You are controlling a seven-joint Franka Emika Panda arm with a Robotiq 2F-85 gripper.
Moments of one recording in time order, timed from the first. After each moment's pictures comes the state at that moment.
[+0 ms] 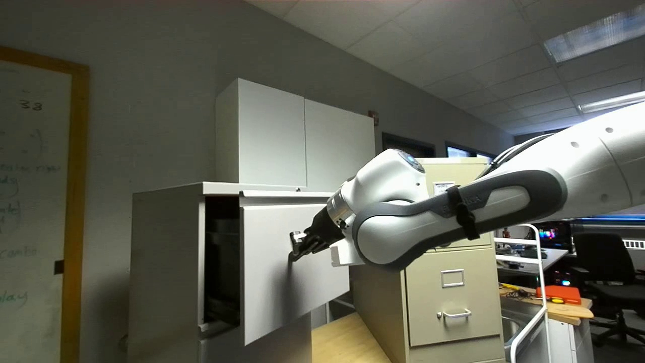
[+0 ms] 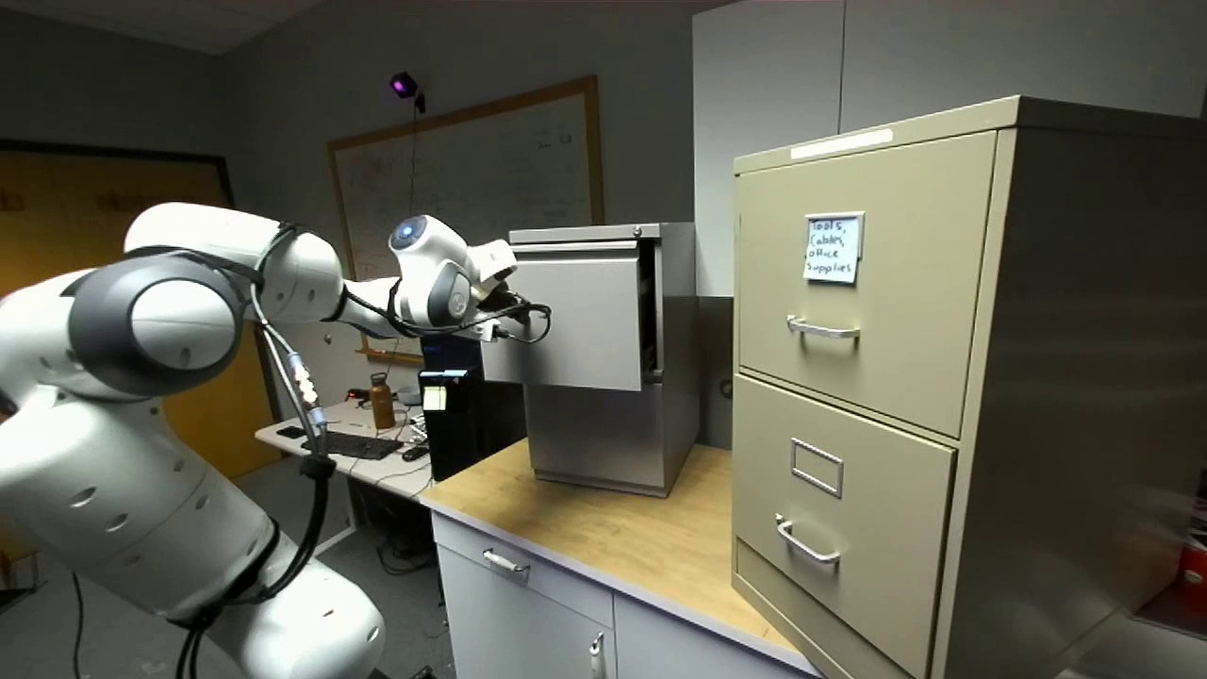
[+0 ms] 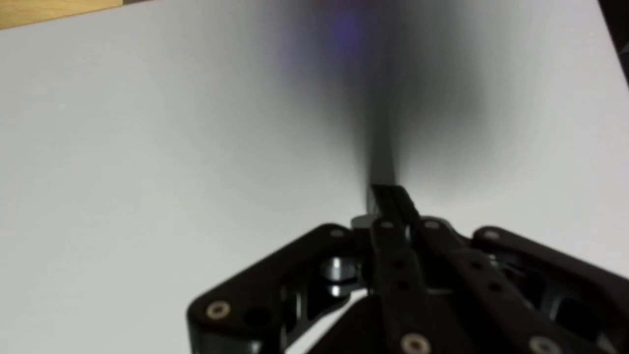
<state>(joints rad) -0.01 -0.45 0.27 -2.30 0.03 2.87 0.25</state>
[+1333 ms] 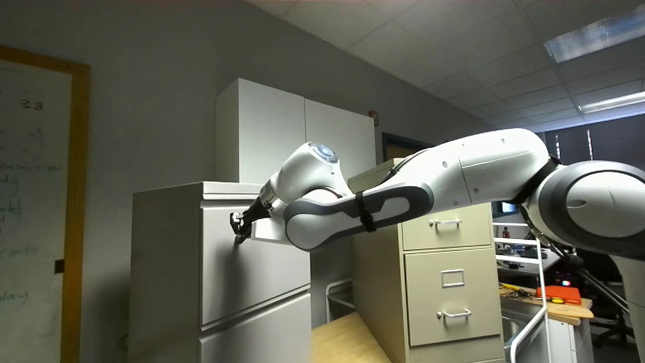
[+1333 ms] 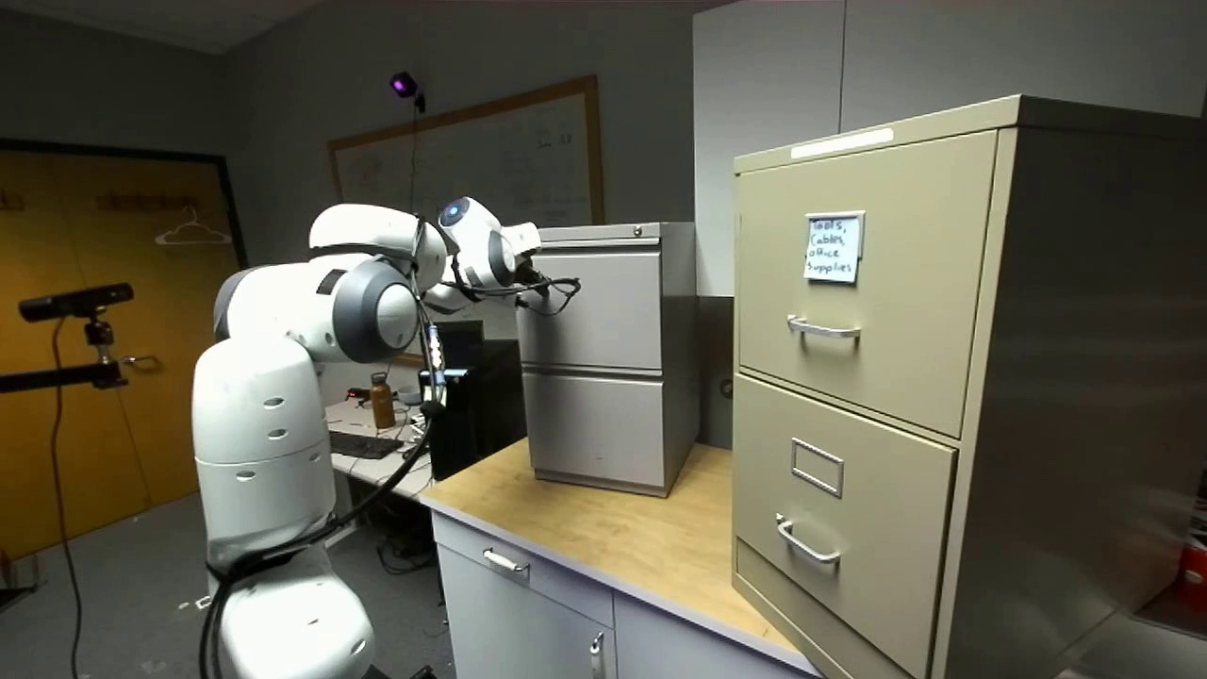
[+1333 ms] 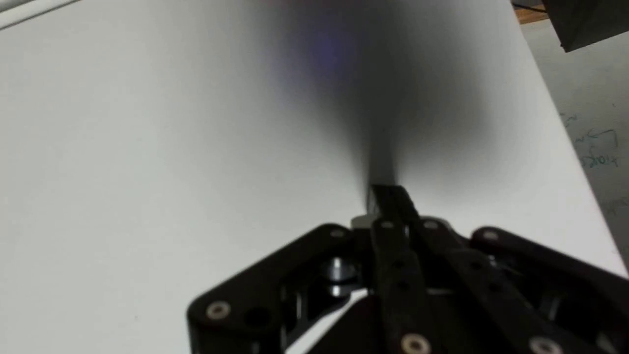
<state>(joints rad) -0.14 0.07 0.48 -1.68 -0.41 2.73 0.72</state>
